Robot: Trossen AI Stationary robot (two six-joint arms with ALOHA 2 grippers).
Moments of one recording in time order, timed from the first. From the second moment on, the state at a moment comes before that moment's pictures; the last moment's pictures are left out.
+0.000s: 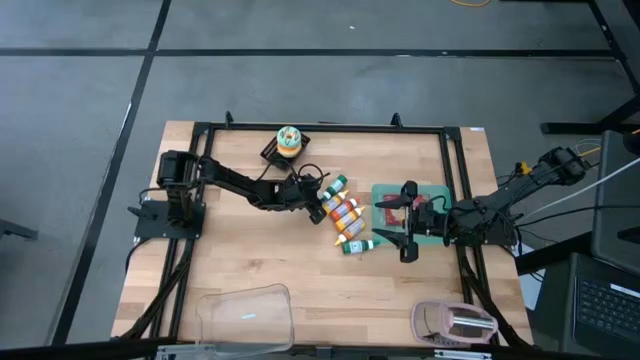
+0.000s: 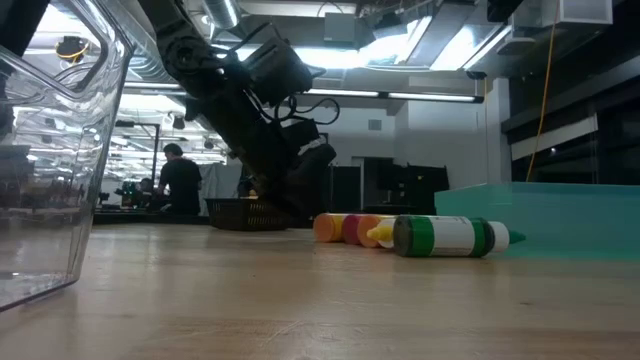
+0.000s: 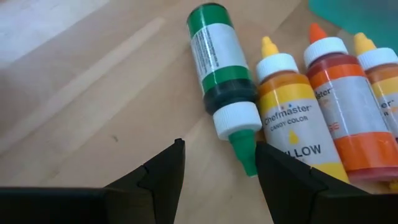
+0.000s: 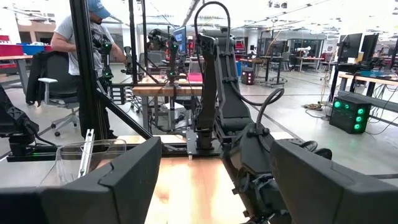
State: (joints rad) left arm 0.08 1.86 0.90 0.16 -0.37 -0.47; right arm 0.50 0.99 0.53 0.56 0.56 -0.04
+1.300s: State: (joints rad) left arm 0.10 1.96 0.90 0.30 -0.33 -0.48; right arm 0.50 0.99 0.53 0.56 0.56 -0.04
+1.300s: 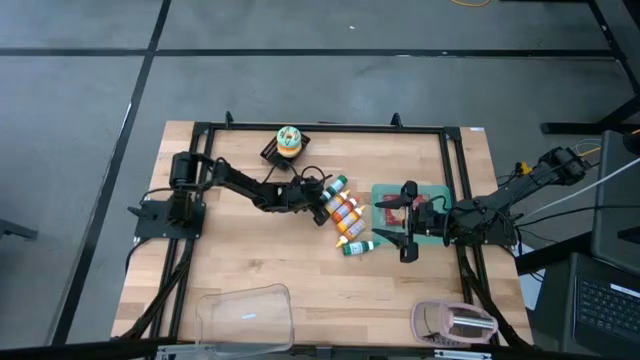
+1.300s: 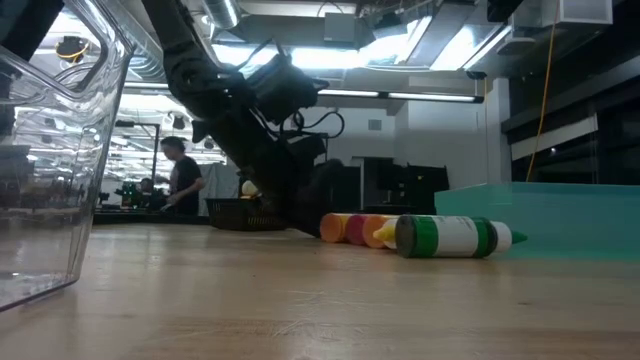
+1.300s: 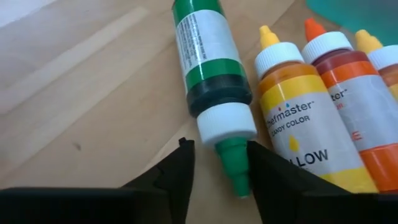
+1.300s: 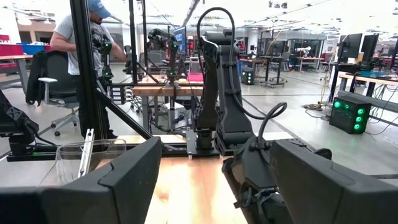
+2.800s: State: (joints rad) left arm -0.08 1.28 0.99 -0.72 -0.34 -0.22; right arm 0.50 0.99 0.53 0.55 0.56 -0.04
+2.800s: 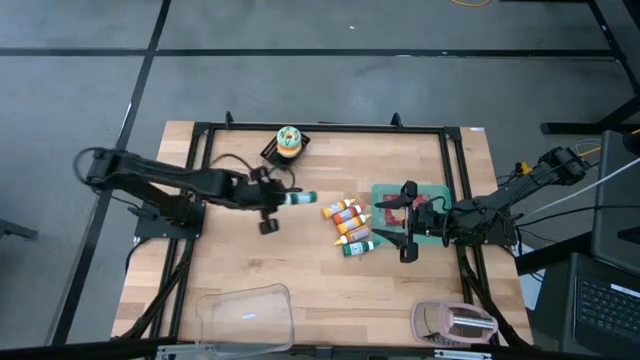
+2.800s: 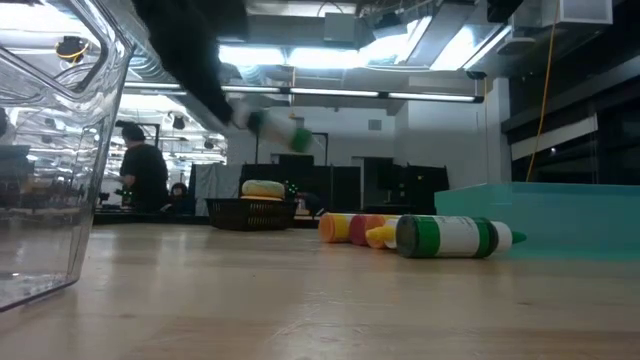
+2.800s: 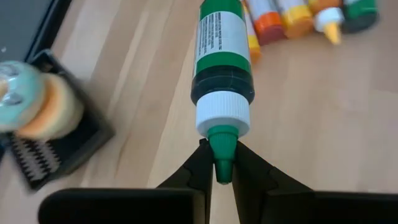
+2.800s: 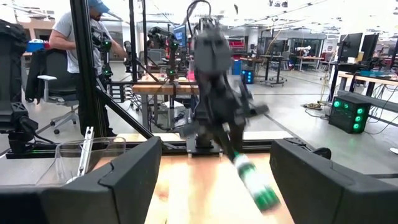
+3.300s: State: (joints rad) left arm -0.25 1.39 1.52 -1.56 -0.08 -0.41; right arm 0.50 0.99 0.53 0.55 0.56 -0.04
